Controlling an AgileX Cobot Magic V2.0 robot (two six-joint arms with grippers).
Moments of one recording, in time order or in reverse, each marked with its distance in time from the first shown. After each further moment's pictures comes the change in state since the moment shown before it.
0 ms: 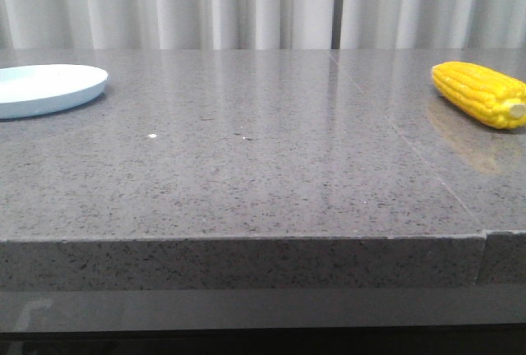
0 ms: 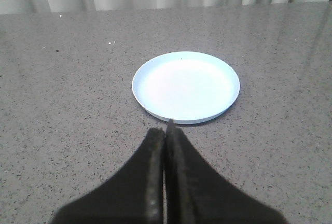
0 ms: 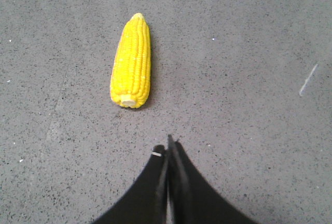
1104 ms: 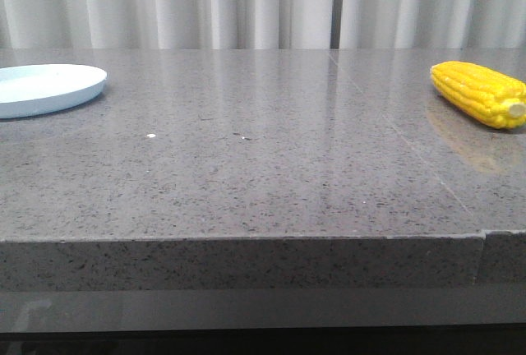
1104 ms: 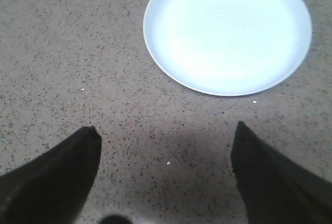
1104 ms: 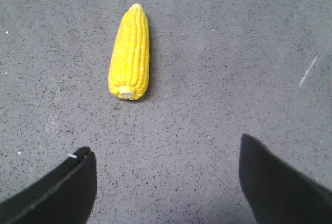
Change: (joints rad) left arm 0.070 0.664 -0.308 0.052 0.090 0.016; right arm 0.000 0.000 0.000 0.000 0.021 0.000
